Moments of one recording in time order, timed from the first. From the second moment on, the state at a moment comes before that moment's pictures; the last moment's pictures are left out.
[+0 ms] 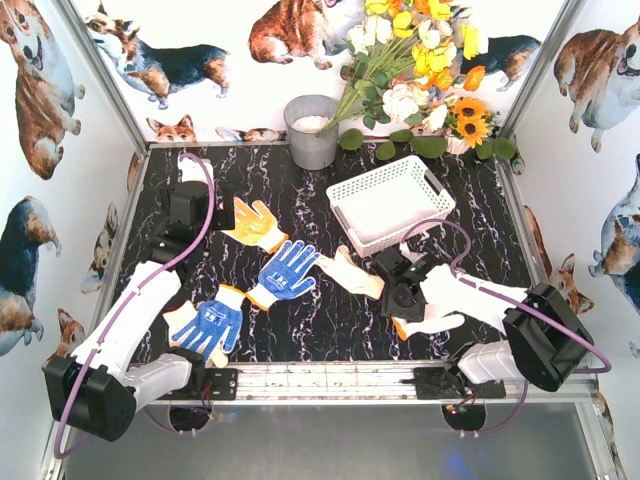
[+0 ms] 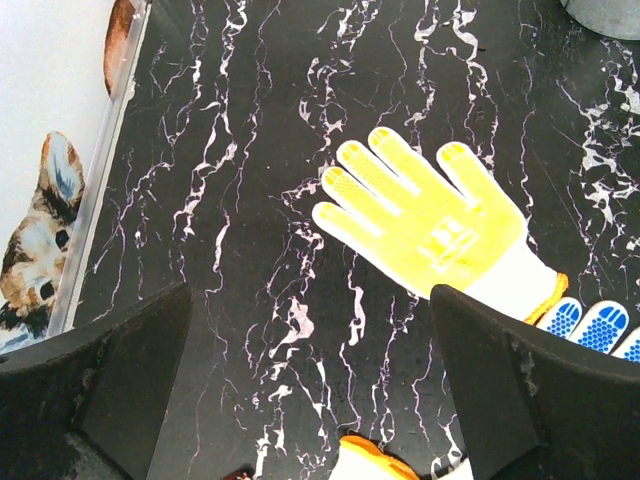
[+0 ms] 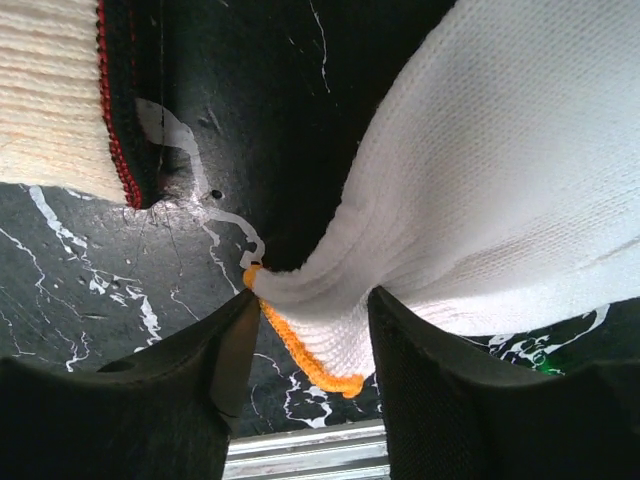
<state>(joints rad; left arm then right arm) -0.28 1.08 0.93 -0.31 -0.44 -0.09 0.68 1.33 0.68 -0.76 0.20 0.86</state>
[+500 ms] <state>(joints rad) -0.28 1.10 0.93 -0.32 -0.42 -0.09 0.97 1.46 0.79 -0.63 0.07 0.79</state>
